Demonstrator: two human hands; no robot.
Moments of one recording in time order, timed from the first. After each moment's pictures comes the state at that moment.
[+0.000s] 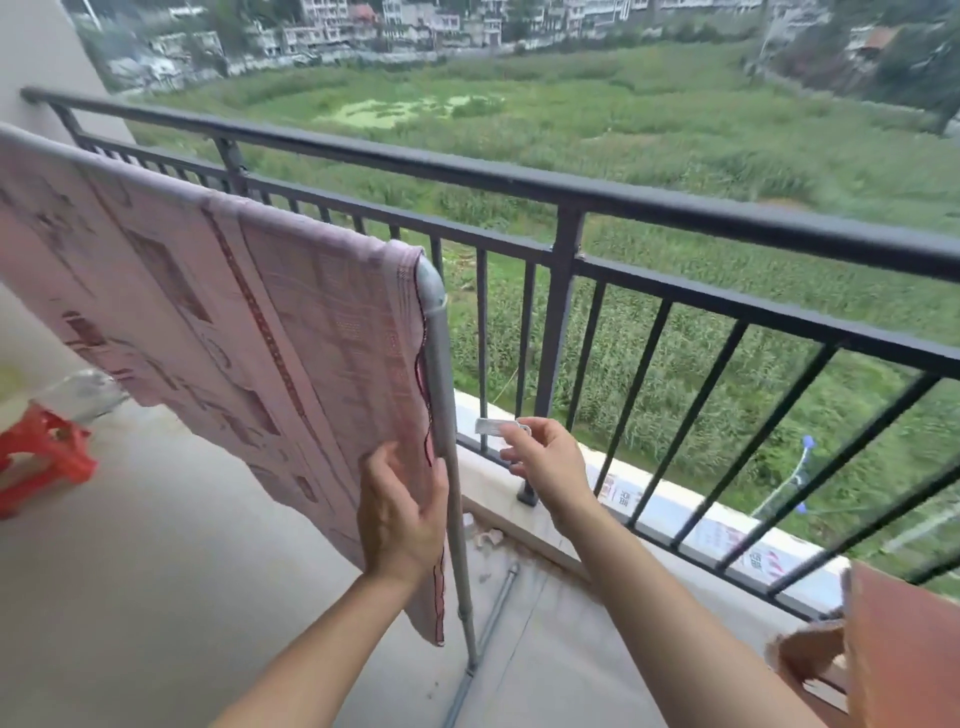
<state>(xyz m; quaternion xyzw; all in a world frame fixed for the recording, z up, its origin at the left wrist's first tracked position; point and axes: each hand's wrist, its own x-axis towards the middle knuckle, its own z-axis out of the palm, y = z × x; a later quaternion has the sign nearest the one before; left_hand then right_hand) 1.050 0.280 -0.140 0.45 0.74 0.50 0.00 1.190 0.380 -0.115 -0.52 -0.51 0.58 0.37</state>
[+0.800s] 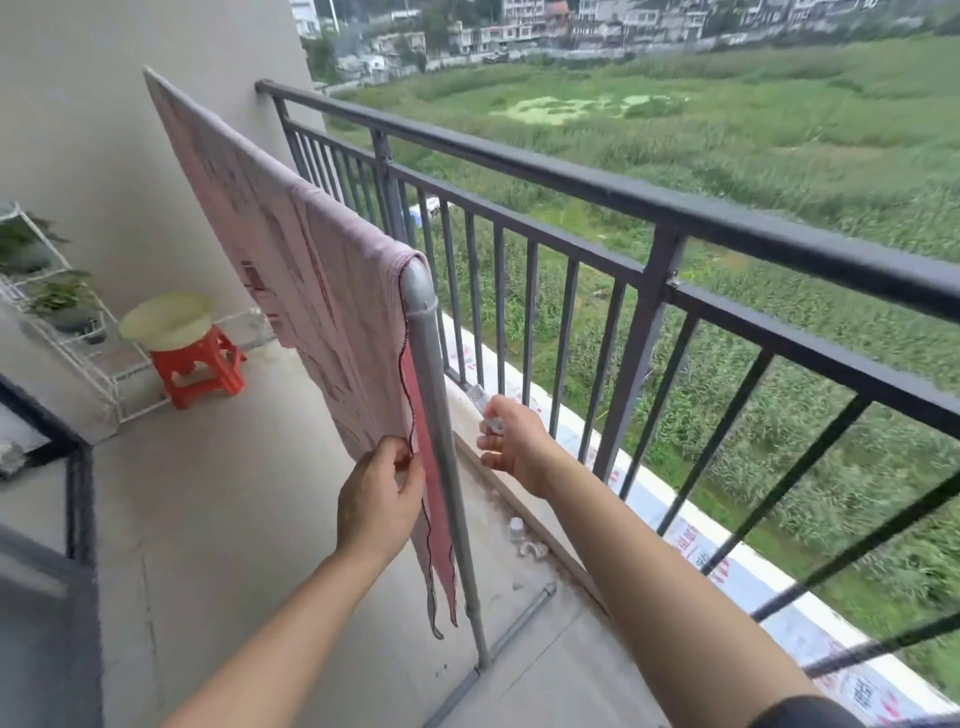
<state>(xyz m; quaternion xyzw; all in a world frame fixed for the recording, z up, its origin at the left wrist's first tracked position) 1.071 0.280 -0.110 0.34 0.86 0.38 -0.02 1.158 0.438 -0.081 -0.38 -0.50 0.77 0.13</state>
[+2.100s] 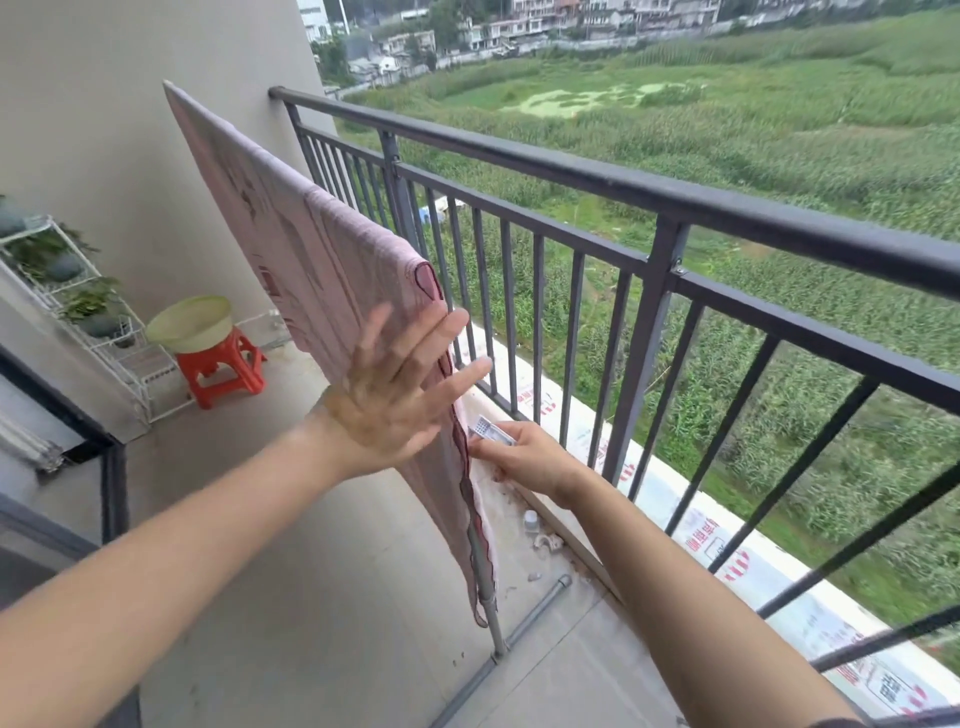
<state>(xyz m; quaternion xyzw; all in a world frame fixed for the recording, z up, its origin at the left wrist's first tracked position) 1.048 0.288 0.002 0.70 0.58 -0.02 -0.41 1.199 0.426 -0.100 -0.22 -0.70 0.67 0.09</state>
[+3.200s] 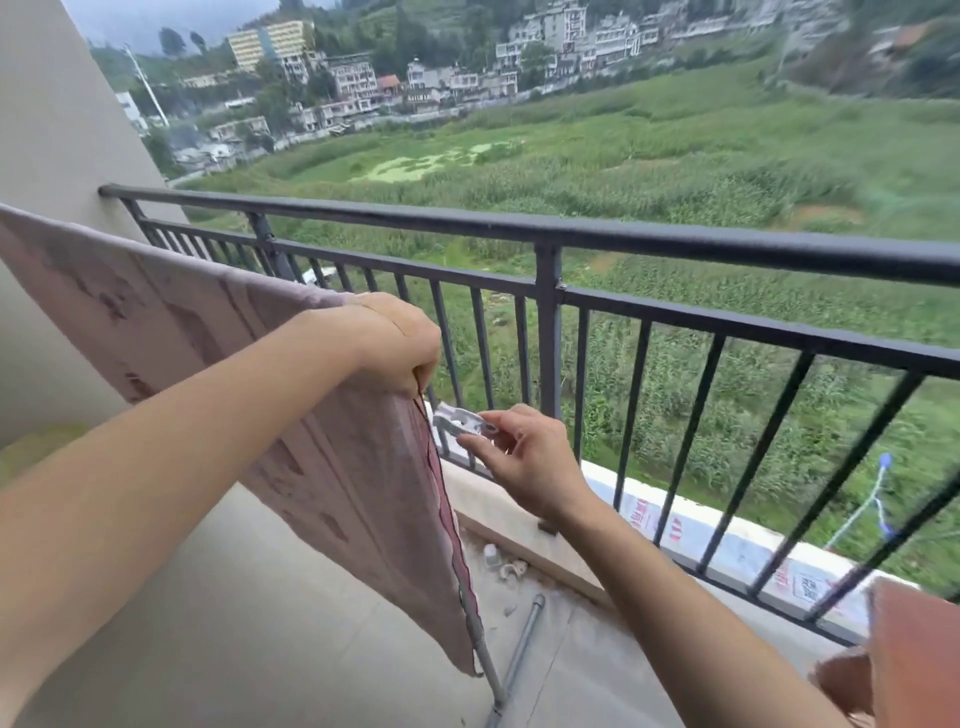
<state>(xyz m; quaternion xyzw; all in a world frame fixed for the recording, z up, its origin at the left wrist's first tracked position) 1.061 0.377 0.116 0.77 0.55 -0.31 -0.10 1.235 0.373 -0.055 -0.35 -0.77 0.28 0.45</state>
